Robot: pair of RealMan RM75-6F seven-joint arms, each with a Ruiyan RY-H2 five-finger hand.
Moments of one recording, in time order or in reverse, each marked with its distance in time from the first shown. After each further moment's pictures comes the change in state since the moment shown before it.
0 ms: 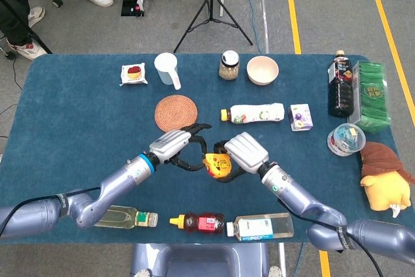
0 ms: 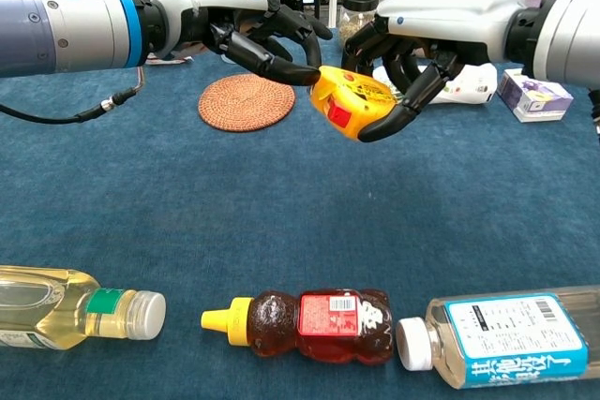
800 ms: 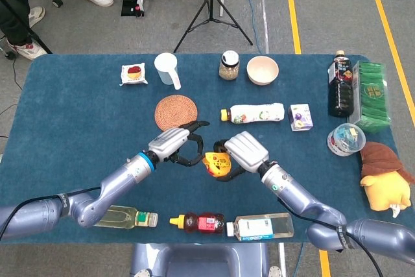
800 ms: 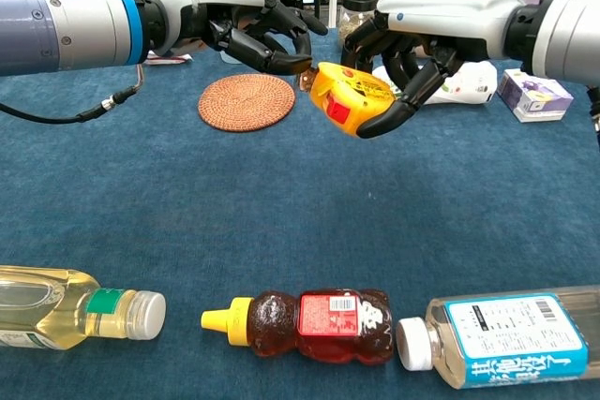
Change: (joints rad) left arm -0.004 -0.008 -0.005 0.005 -0.040 0.015 0.017; right arm 0.002 -0.001 0.007 0.000 0.005 0.003 0.008
